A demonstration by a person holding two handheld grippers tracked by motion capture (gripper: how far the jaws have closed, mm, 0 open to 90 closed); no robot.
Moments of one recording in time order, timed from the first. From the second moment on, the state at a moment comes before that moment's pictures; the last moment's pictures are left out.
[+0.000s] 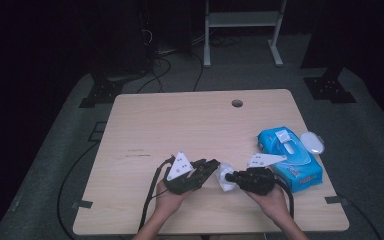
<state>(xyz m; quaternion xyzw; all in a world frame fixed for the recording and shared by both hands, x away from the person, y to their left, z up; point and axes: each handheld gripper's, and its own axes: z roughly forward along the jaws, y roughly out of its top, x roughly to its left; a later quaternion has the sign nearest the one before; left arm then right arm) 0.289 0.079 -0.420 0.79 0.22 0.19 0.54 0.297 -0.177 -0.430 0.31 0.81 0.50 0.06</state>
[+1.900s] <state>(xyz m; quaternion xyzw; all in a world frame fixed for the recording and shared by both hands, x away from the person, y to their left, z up) 0.262 0.015 -0.438 0.92 0.18 0.12 0.32 0.286 -0.243 -0.444 0.38 0.78 0.48 0.07</state>
